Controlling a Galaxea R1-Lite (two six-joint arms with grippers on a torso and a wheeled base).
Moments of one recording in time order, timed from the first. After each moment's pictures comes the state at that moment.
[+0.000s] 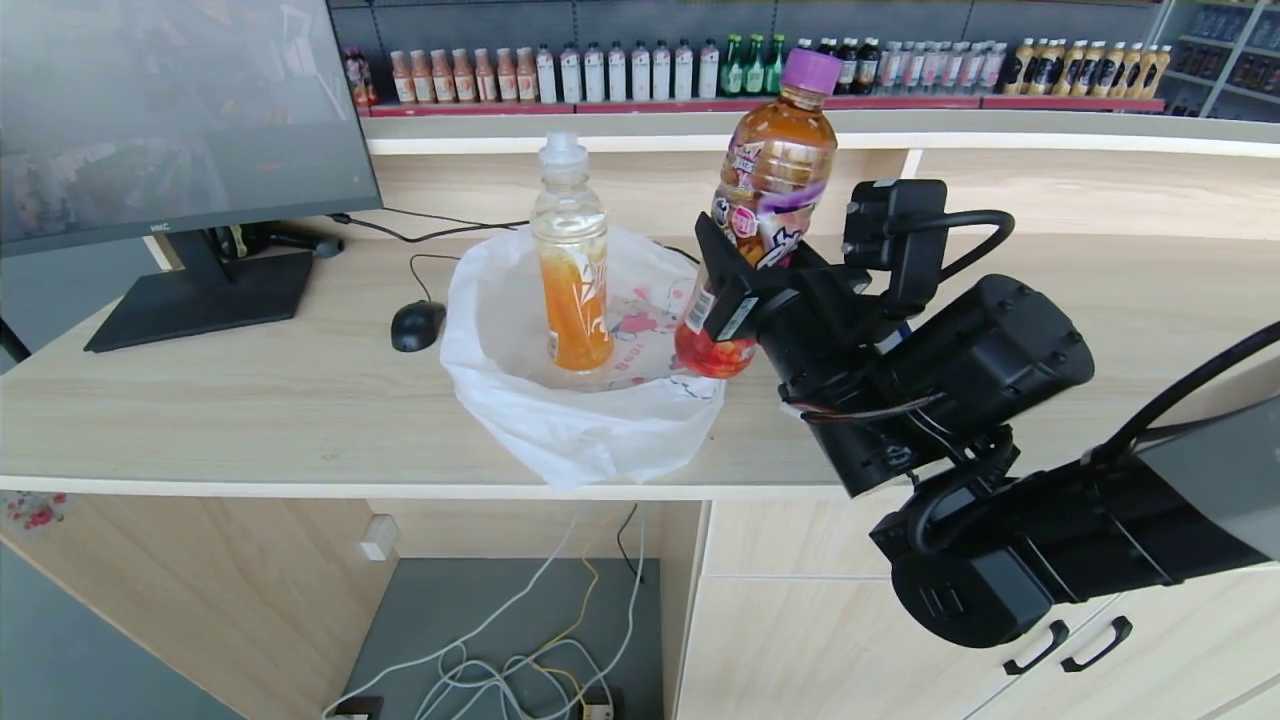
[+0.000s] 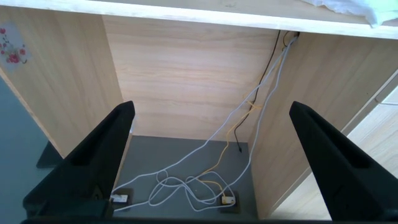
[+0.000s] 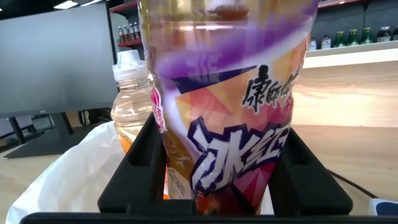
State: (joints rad) left arm 0.00 0.00 0.00 0.00 0.00 0.00; right arm 0.71 2.01 -1.02 -1.57 -0.26 -0.07
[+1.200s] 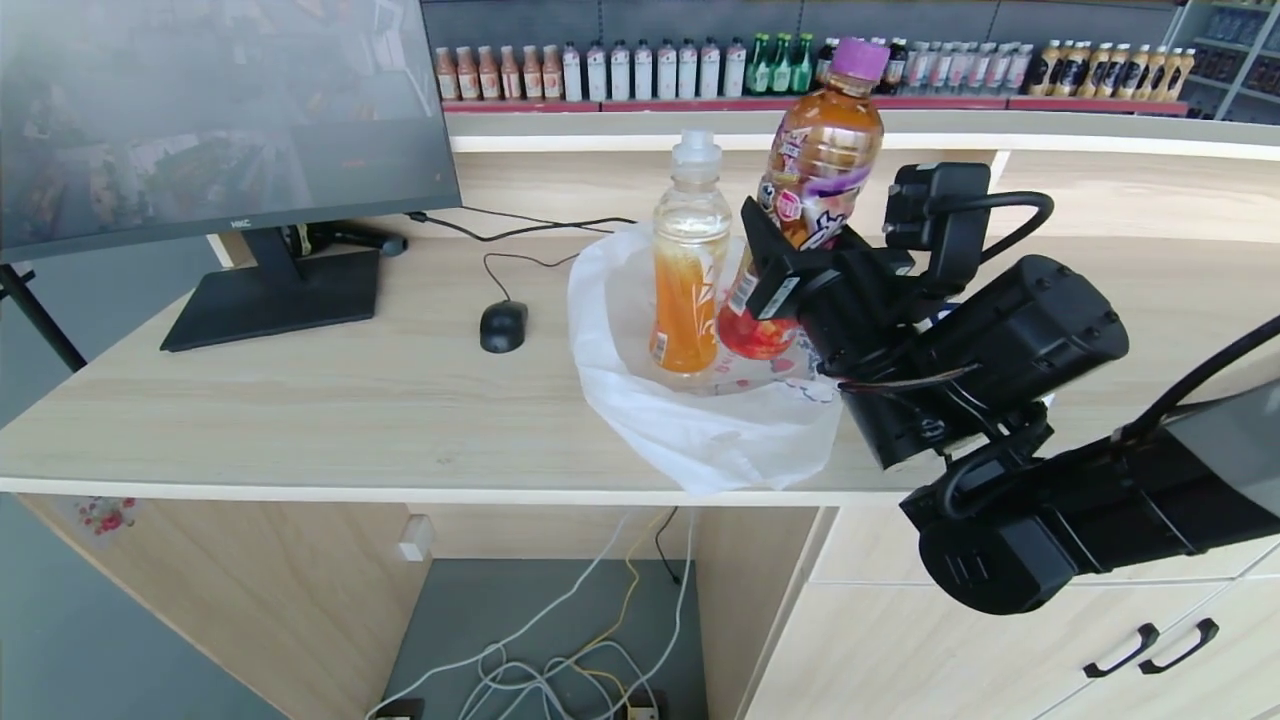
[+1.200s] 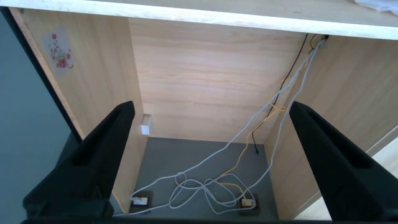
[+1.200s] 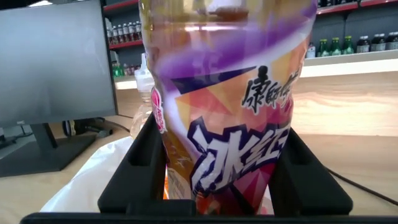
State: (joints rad) left arm 0.00 0.00 0.00 0.00 0.00 0.00; right arm 0.62 1.99 -1.01 -1.57 -0.25 -0.10
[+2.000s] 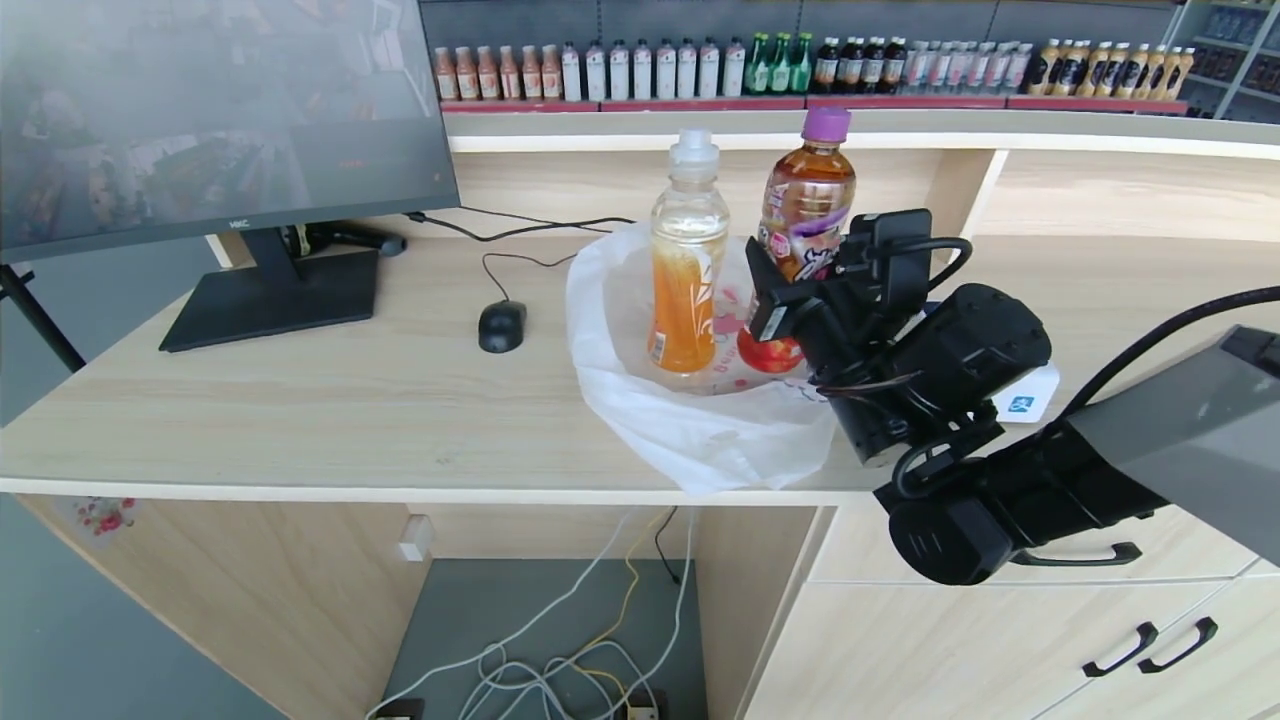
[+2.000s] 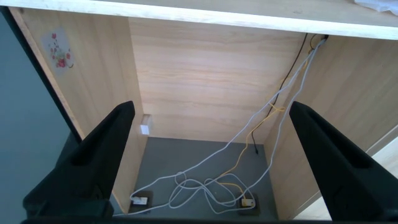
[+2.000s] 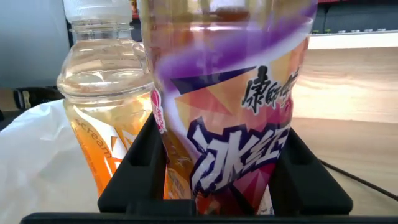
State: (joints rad) left arm 0.00 0.00 0.00 0.00 0.00 0.00; right arm 0.55 2.11 -1.07 -1.57 -0.21 -0.20
